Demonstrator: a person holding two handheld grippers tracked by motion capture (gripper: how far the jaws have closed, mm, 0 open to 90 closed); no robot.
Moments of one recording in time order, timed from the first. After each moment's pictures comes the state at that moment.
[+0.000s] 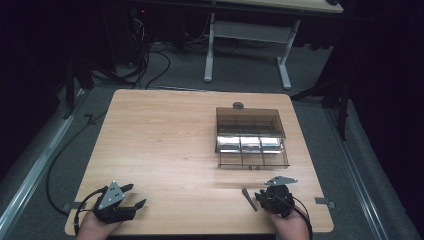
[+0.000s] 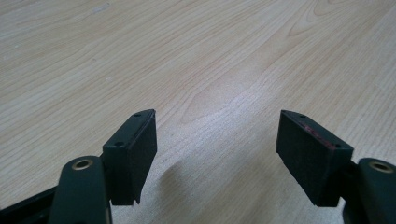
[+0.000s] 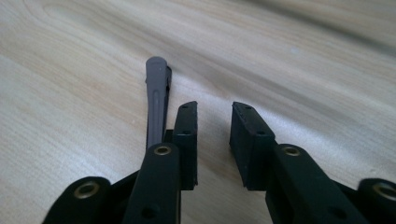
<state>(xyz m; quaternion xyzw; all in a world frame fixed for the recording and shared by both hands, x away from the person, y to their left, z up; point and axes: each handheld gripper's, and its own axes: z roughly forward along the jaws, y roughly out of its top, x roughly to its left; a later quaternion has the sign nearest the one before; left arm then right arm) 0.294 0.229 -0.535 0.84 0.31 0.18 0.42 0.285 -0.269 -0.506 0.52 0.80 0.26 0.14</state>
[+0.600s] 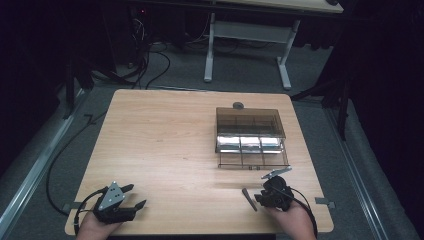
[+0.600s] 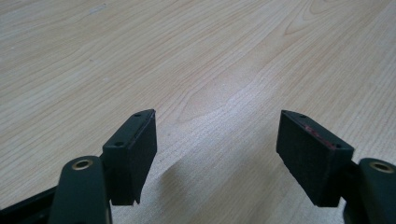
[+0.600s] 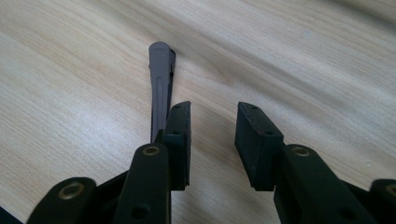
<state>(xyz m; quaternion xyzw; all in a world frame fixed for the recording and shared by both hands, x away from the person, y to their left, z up) 0.293 0.229 -0.535 0.84 0.30 0.18 0.42 0.303 -0.265 -0.492 0.52 0.83 0.19 0.08</state>
